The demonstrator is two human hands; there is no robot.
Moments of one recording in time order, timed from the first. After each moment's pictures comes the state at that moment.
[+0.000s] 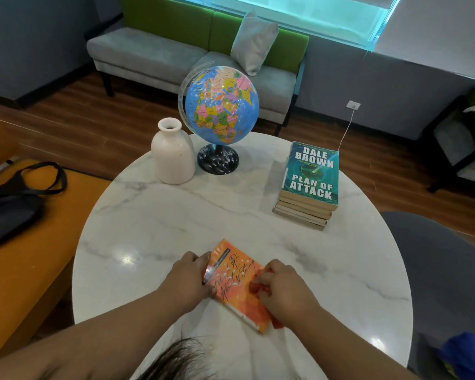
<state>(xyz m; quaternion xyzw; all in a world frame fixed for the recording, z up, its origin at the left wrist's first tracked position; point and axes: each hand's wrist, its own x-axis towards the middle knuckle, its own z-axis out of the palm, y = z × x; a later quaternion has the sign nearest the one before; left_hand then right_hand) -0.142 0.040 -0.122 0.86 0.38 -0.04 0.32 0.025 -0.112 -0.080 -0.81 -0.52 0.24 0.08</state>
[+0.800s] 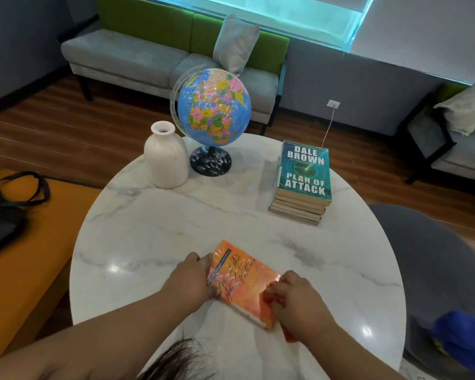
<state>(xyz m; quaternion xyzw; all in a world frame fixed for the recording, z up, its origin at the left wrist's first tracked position) -0.141 0.047 -0.113 0.88 0.34 -0.05 0.31 0.013 -0.142 -0.093 -0.86 -0.46 0.20 0.10</state>
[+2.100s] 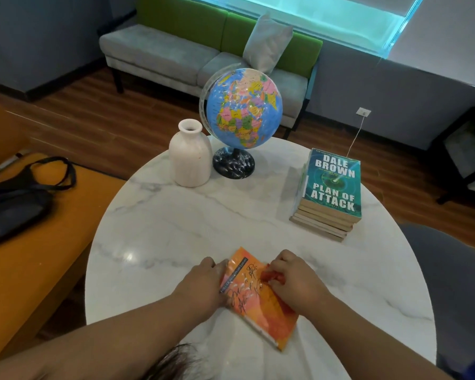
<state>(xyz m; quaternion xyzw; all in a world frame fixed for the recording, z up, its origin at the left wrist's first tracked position) -0.142 0.052 -0.121 0.88 0.34 -0.06 0.31 0.046 -0.066 -0.093 -0.81 -0.52 0.24 0.09</state>
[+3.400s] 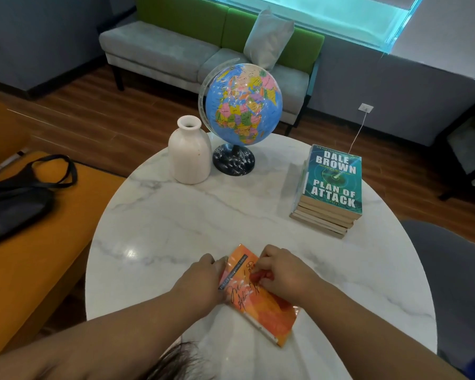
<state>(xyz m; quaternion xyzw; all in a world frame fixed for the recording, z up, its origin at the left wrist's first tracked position) -0.141 0.052 -0.120 0.88 0.35 -0.06 0.31 0.040 -0.047 -0.079 -0.76 -0.59 0.28 0.03</state>
